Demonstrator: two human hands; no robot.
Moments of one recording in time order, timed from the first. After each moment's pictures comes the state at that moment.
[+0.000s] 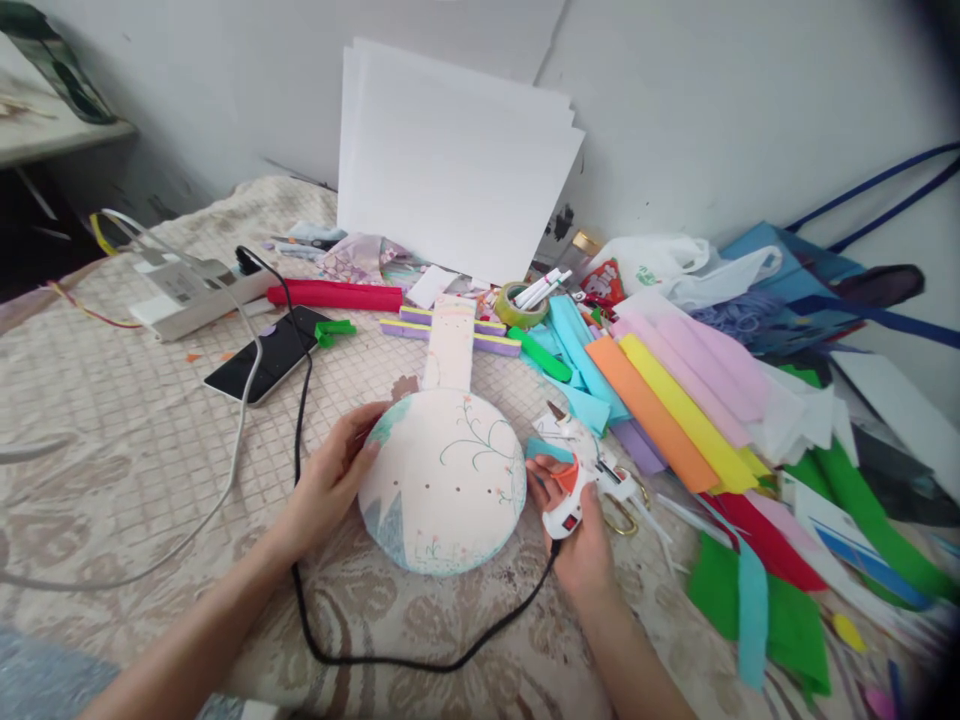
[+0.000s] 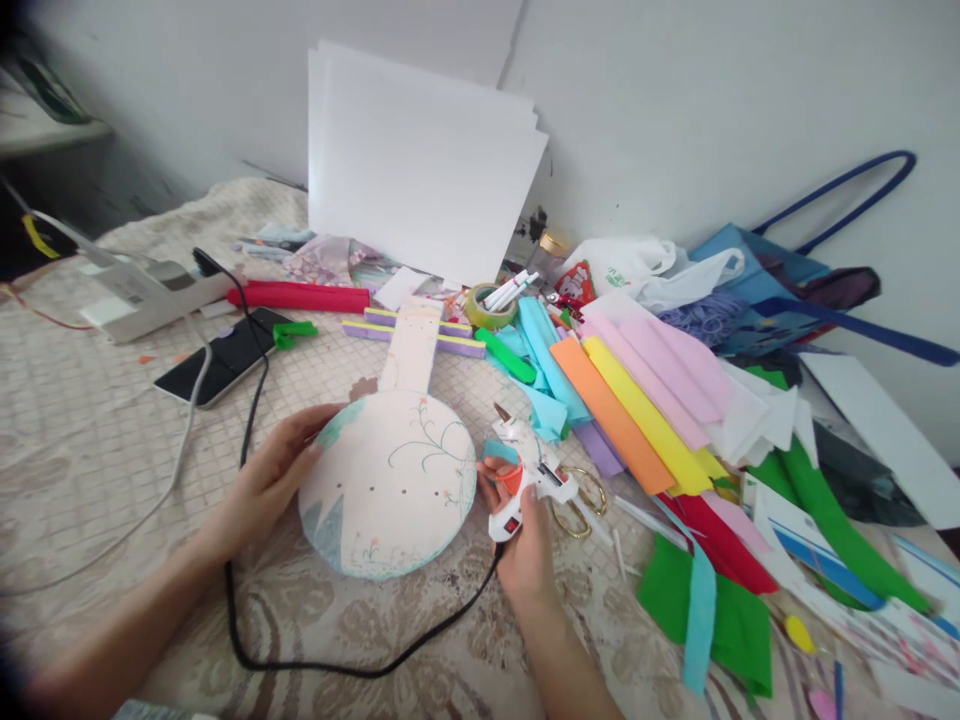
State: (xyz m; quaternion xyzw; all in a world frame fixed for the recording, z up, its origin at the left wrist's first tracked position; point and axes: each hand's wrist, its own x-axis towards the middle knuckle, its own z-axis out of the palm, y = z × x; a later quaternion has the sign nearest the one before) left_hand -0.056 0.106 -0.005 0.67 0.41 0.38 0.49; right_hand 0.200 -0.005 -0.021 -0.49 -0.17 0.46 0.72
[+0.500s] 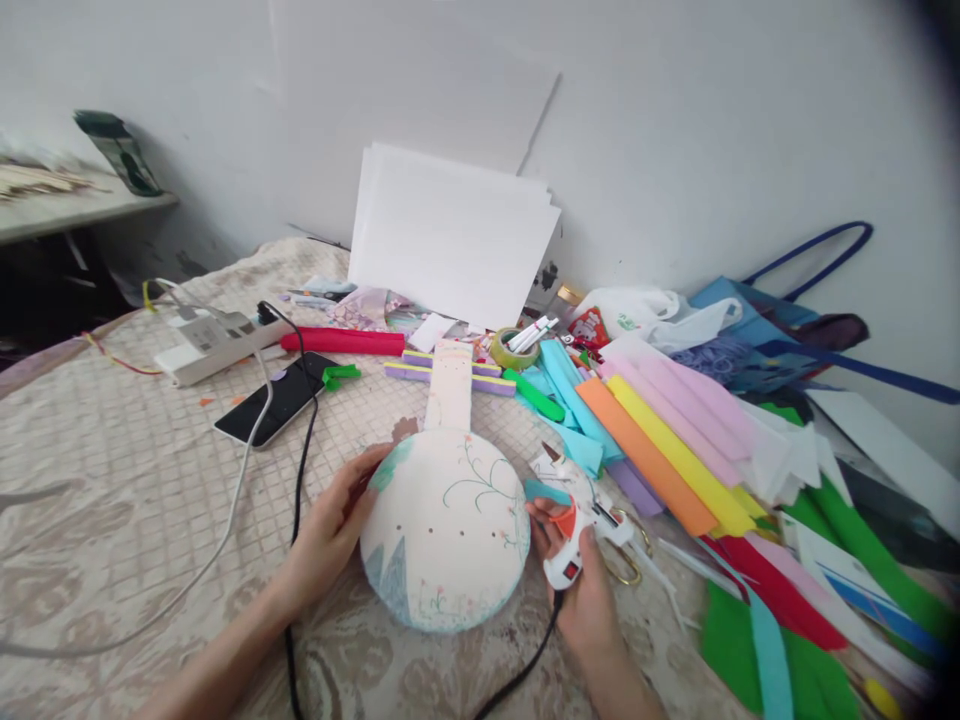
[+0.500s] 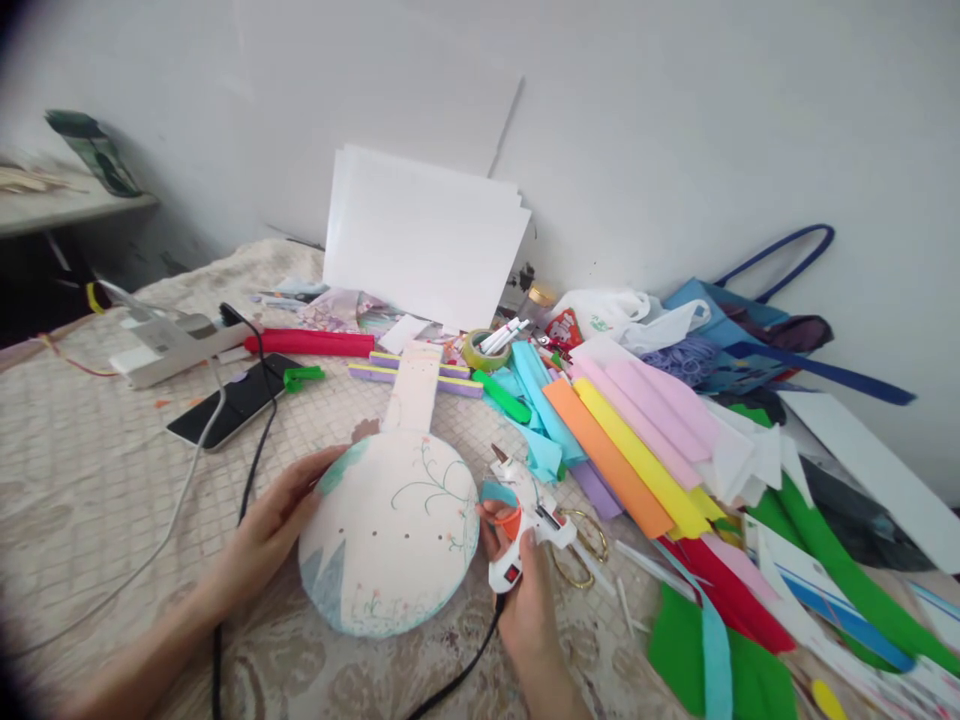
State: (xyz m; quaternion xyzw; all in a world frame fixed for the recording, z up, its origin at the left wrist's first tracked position) left_hand -0.058 0.106 -0.007 0.69 0.40 0.40 0.46; right_hand 0.202 -0.007 -0.030 -0.48 -0.17 0.46 0.73
